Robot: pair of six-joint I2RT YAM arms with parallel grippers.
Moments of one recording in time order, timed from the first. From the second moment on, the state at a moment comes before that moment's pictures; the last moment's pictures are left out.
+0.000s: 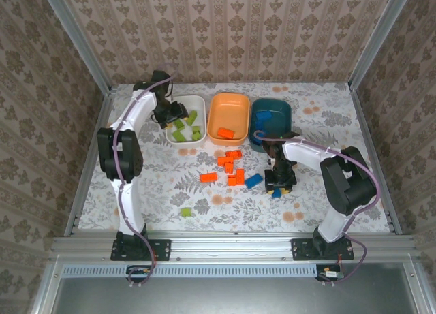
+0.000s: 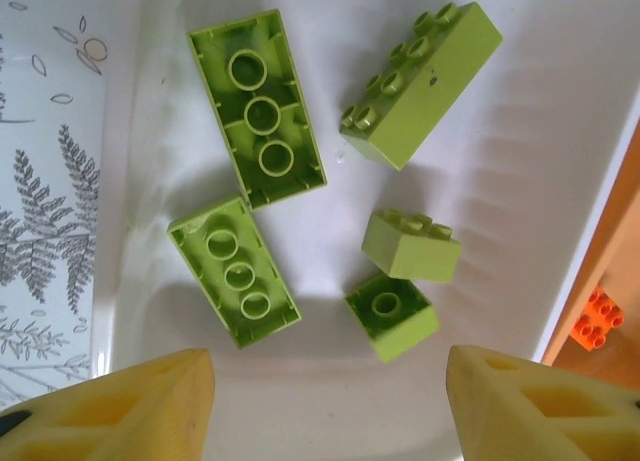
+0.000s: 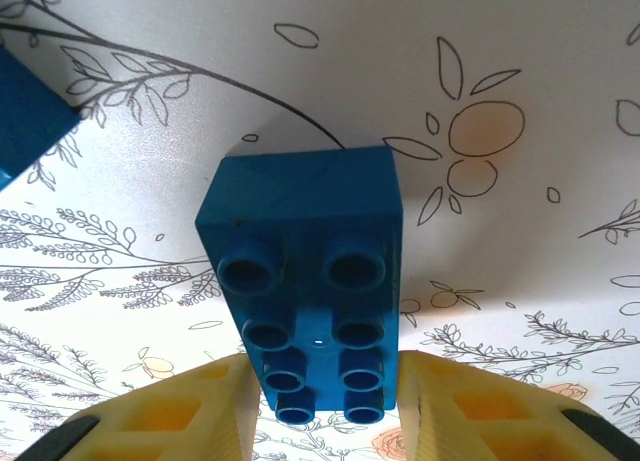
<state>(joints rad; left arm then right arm) -0.22 2.09 1.89 -1.06 0.22 -0.51 0.43 1.72 1.04 -1.08 -0.13 0.44</state>
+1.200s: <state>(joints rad) -0.75 1.64 1.23 -0.81 0.11 -0.73 0.20 2.16 2.00 -1.18 -0.16 0.40</state>
